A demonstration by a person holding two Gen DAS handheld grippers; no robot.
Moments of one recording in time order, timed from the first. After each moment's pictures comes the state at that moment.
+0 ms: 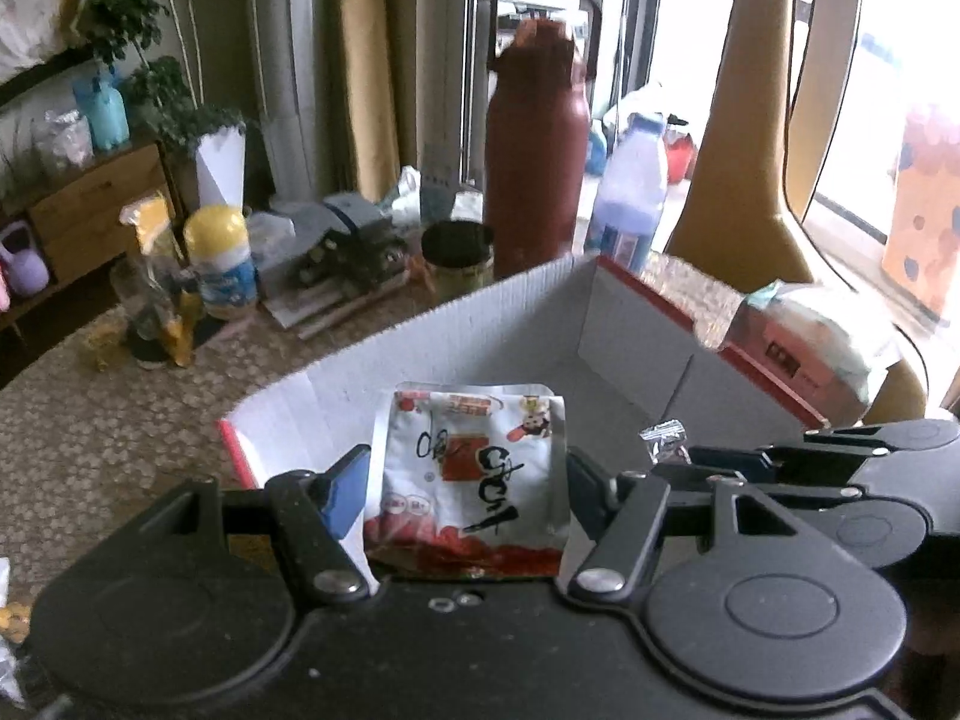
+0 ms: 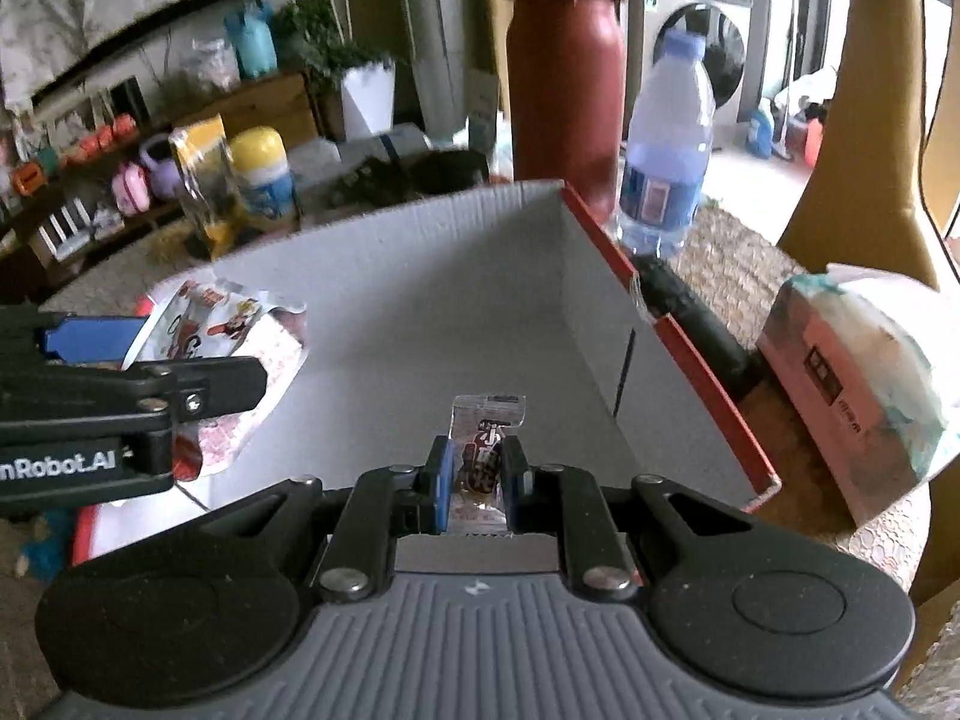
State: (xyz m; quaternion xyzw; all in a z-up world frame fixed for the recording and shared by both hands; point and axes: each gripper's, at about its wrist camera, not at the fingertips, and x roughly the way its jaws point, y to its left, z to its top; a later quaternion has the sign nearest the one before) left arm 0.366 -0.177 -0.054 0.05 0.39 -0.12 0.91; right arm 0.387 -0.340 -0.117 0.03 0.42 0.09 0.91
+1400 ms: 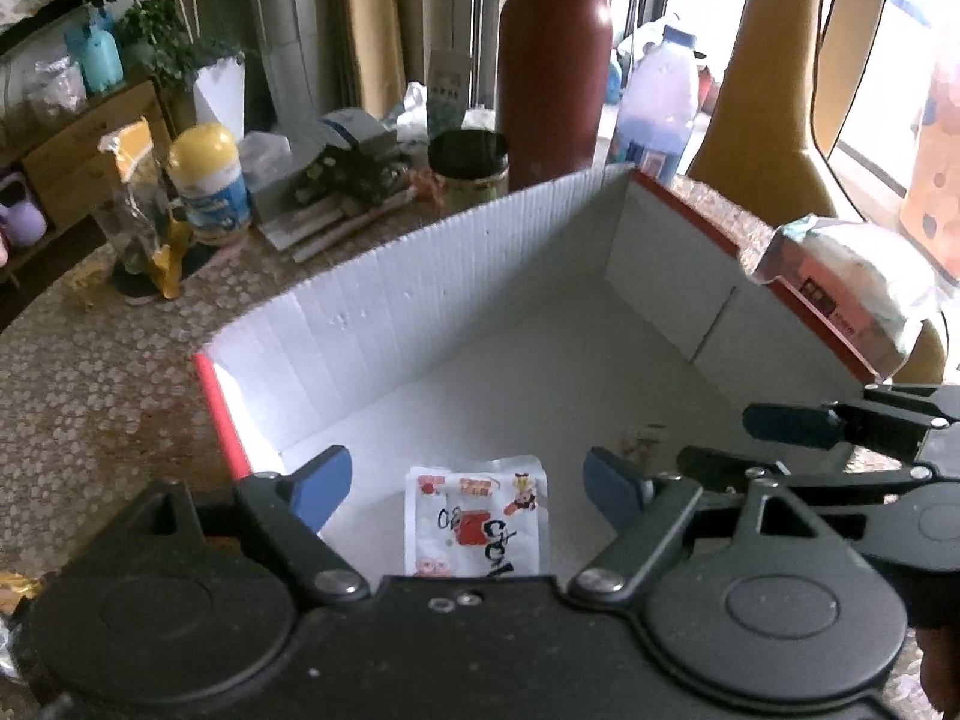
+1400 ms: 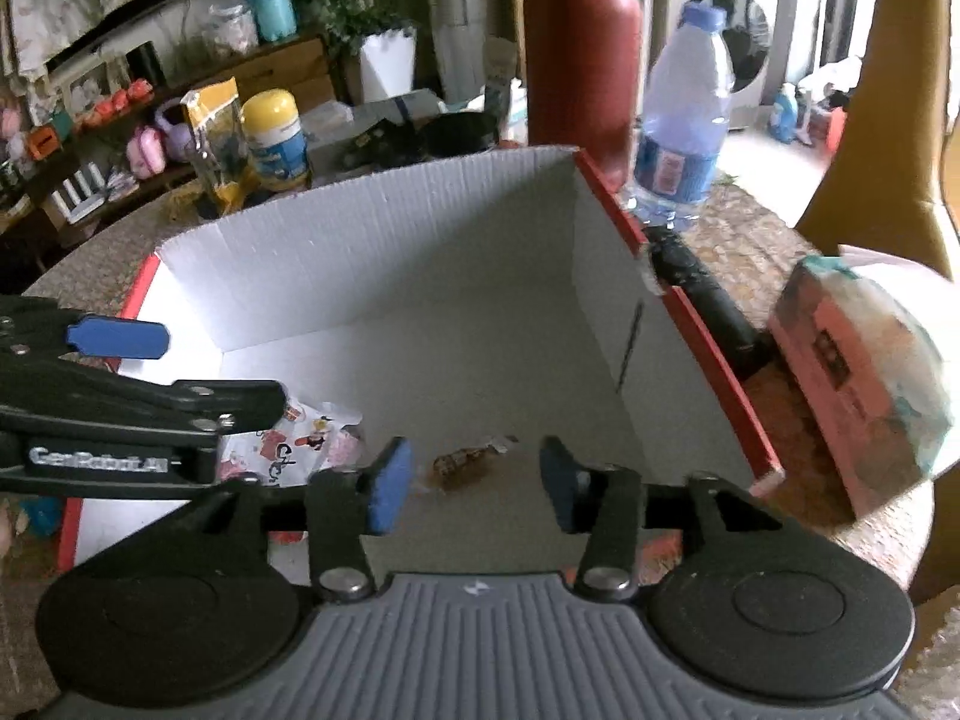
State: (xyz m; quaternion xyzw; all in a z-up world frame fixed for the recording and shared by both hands) left arm 0.377 -0.175 -0.075 0.06 0.45 -0.11 0.88; right arm 0.379 -0.345 -0.114 0.02 0.44 0.10 0.89
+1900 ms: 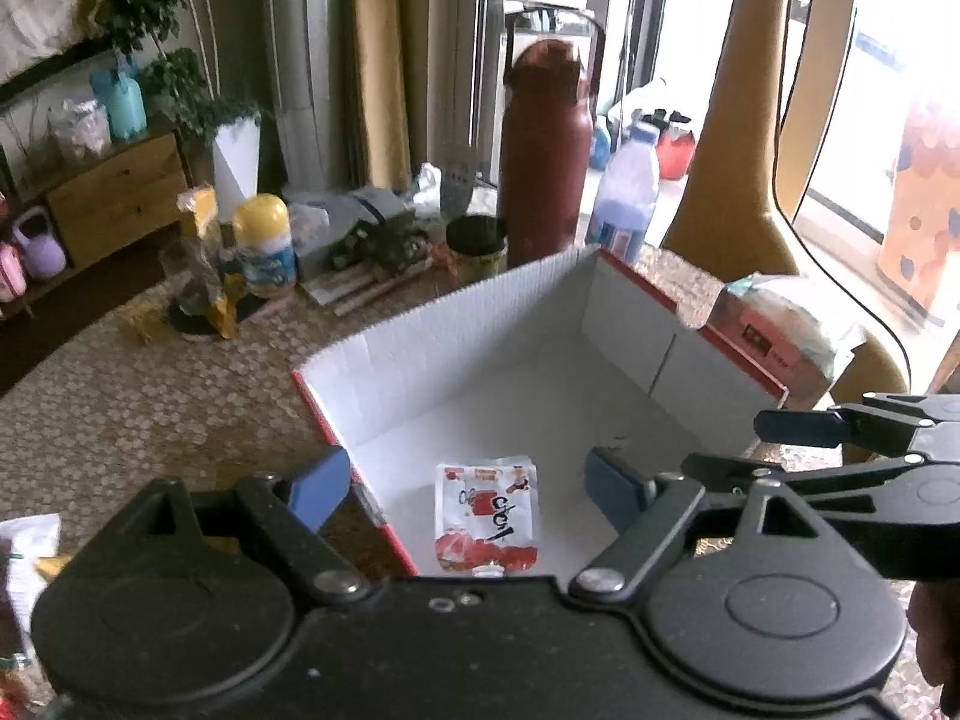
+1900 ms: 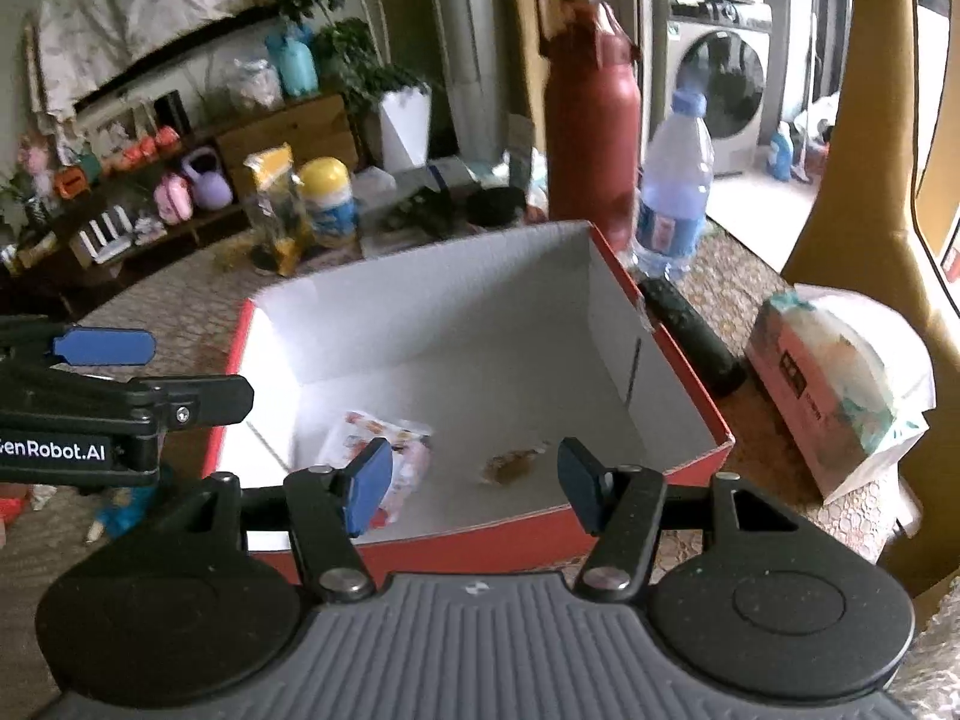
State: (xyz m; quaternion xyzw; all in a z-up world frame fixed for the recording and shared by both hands) left arm 0.313 -0.144 -0.012 0.04 0.39 -0.12 0.91; right arm 0.316 -0.336 -0.056 0.03 0.39 0.12 0.91
